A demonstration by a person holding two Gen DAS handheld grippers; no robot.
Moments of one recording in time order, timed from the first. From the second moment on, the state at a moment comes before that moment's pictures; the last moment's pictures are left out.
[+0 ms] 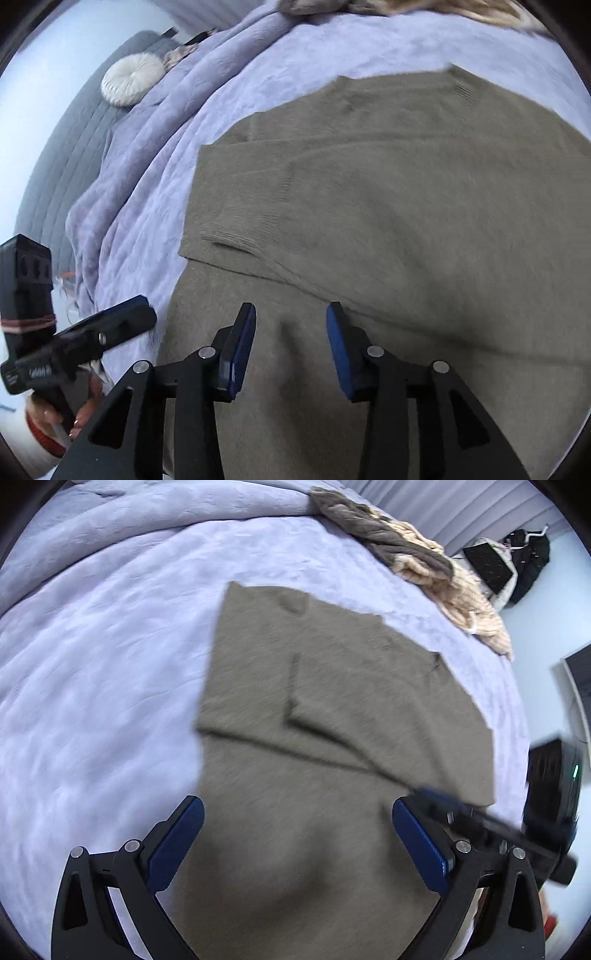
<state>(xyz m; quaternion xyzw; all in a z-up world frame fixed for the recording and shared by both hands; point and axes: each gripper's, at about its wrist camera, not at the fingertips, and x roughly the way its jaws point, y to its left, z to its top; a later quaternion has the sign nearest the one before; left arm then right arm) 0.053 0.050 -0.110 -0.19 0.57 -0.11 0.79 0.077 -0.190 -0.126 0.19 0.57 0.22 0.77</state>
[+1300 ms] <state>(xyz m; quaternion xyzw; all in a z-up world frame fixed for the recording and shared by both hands) 0.100 0.056 -0.132 -0.11 0.59 -0.06 0.80 0.021 -0.421 -0.169 0.43 0.51 0.03 0.75</state>
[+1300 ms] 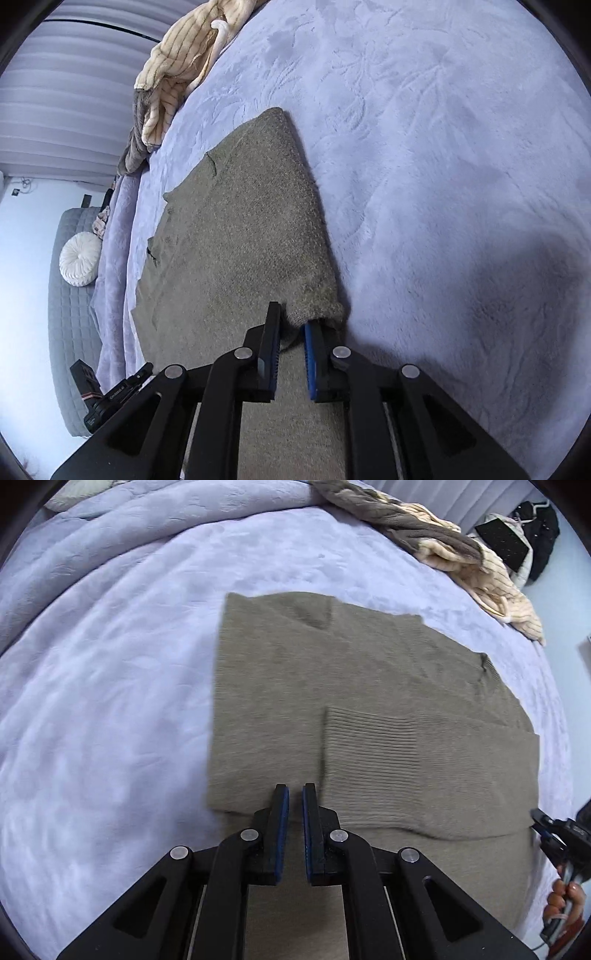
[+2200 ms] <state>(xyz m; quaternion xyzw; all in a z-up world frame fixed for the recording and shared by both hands) 0.125 0.098 -0.159 -0.15 0.61 -0.04 0.78 0.030 -0.432 -0.183 0.39 0.54 0.04 0.74</state>
